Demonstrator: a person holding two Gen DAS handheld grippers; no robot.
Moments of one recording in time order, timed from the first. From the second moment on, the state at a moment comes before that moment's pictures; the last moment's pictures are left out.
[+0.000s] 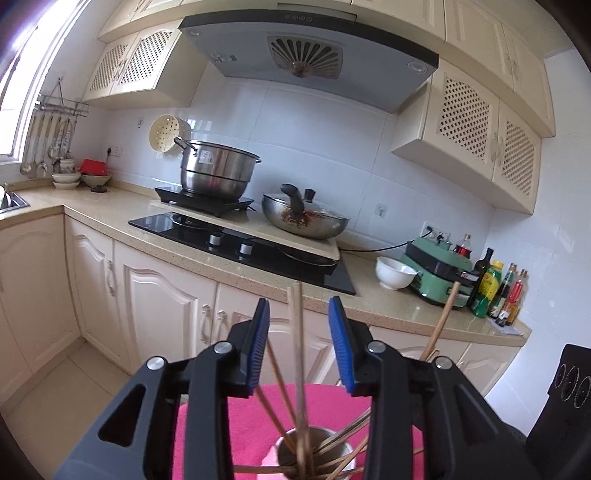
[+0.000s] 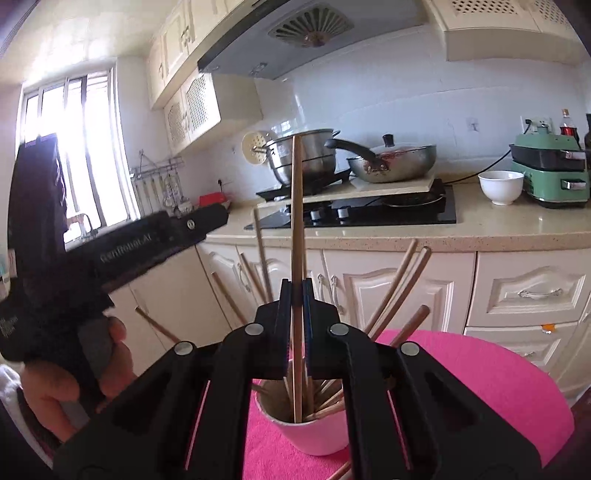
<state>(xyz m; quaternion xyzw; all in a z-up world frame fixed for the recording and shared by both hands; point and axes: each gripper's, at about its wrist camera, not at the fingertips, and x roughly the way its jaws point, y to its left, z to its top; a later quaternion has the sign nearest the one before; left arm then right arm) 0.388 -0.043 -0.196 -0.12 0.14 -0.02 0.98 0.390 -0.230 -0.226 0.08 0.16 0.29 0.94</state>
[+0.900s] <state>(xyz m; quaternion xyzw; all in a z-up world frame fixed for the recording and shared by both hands) 0.334 -0.023 -0.179 -0.06 0.23 0.00 0.97 0.341 -0.212 -0.187 0.04 0.17 0.23 0.96</state>
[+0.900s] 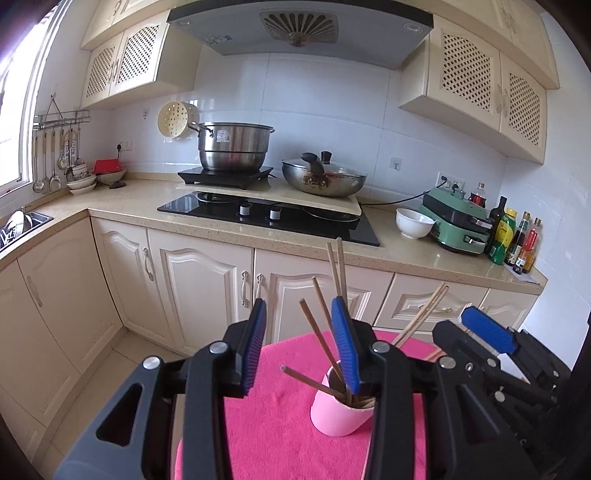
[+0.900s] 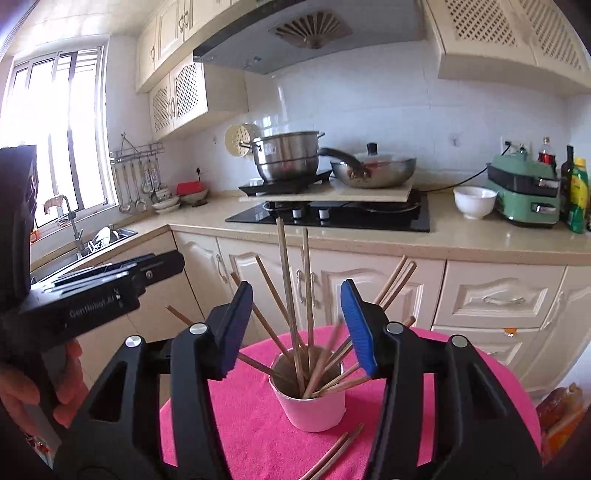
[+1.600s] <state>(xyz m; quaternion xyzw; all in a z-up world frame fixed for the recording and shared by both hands) 0.280 -0.047 -0.175 -0.03 0.24 -0.03 0.97 0.256 -0.232 -0.147 0.05 0.12 0.15 0.98</state>
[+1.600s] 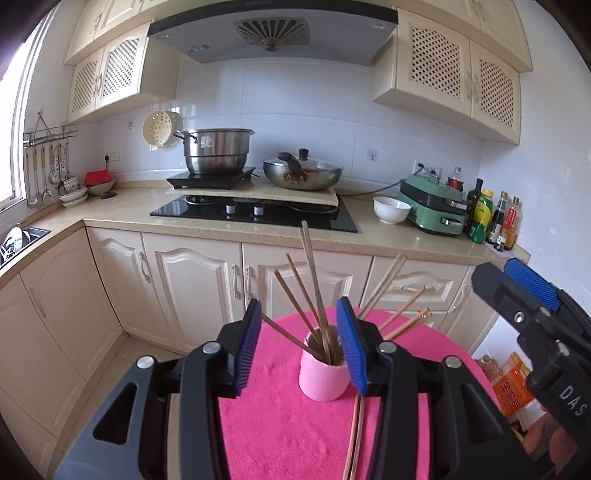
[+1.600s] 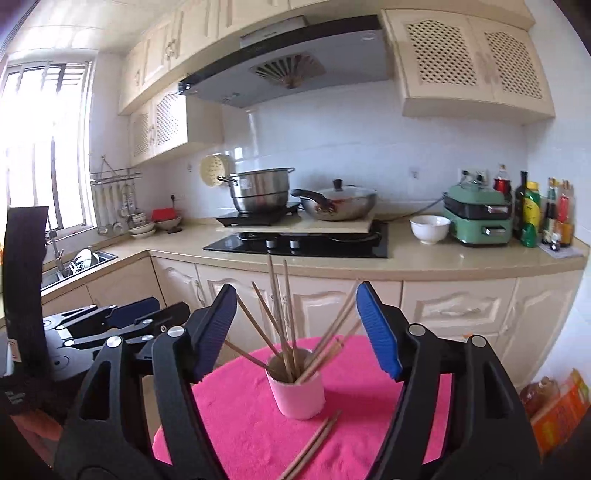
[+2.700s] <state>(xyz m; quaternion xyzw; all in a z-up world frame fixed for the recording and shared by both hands) 0.341 -0.112 -0.392 0.03 0.53 -0.09 0.84 0.293 -0.280 -0.329 0.12 0.38 0.07 0.91</state>
